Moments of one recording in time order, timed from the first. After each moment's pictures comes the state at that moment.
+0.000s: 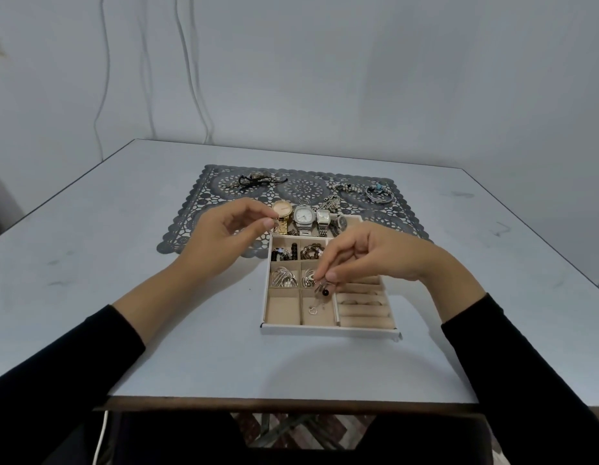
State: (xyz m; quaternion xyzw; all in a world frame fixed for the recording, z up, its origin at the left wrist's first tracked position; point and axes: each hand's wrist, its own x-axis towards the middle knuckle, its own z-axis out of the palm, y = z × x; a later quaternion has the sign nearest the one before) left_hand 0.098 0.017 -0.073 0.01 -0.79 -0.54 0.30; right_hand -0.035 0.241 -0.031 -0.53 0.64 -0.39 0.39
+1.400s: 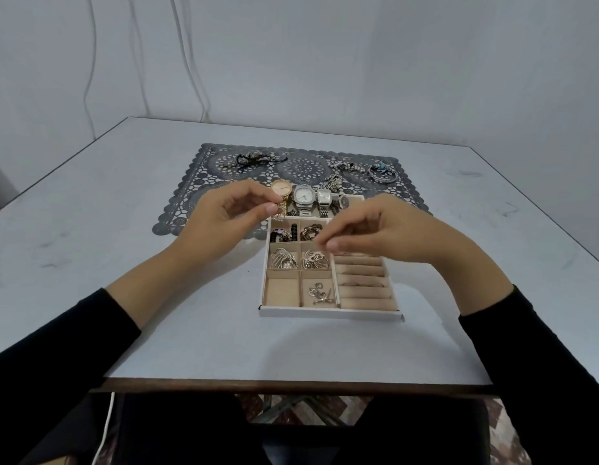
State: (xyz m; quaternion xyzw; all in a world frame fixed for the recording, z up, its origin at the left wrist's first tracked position) left_hand 0.100 0.024 -0.072 -0.02 -0.81 -0.51 0.29; right_hand -0.021 0.250 -0.020 -0.54 0.71 -0.38 0.24
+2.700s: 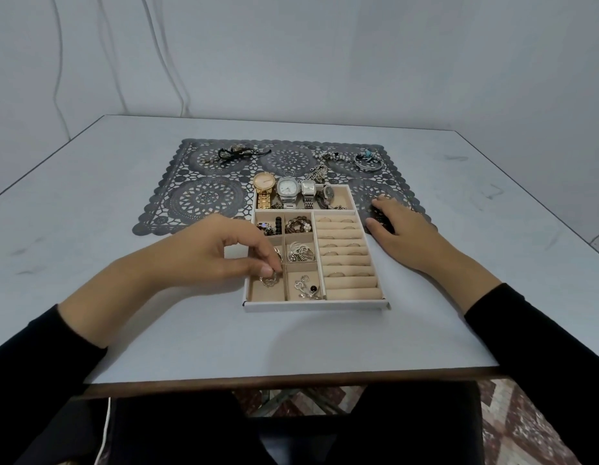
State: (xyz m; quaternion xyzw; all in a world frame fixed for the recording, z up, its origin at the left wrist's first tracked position) left_hand 0.121 0.033 -0.057 -0.17 -0.91 -0.37 0.05; right_hand -0.071 0.284 -0.088 -0.36 0.91 -0.19 -0.02
